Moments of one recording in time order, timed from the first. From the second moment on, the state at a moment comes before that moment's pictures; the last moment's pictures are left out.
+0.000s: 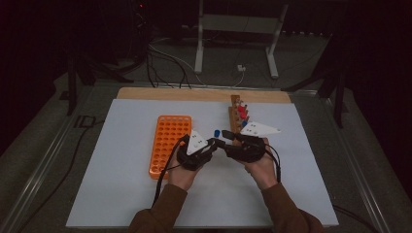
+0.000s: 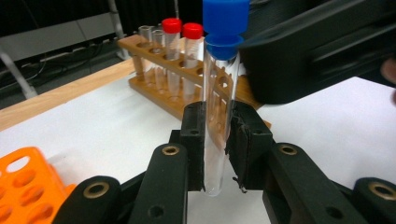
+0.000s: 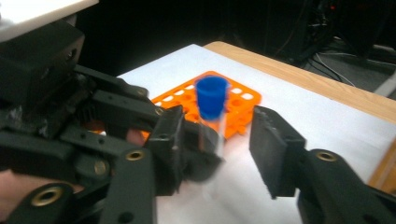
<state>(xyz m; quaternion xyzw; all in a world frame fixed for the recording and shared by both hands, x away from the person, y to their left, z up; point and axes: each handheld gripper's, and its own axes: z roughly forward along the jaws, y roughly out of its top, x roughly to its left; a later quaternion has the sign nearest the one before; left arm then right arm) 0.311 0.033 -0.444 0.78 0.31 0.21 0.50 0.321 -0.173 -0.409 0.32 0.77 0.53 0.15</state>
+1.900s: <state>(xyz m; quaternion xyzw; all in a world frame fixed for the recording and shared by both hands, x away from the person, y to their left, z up) 0.371 0.108 -0.476 0.80 0.41 0.19 0.41 0.296 -0.249 -0.432 0.38 0.74 0.52 0.19</state>
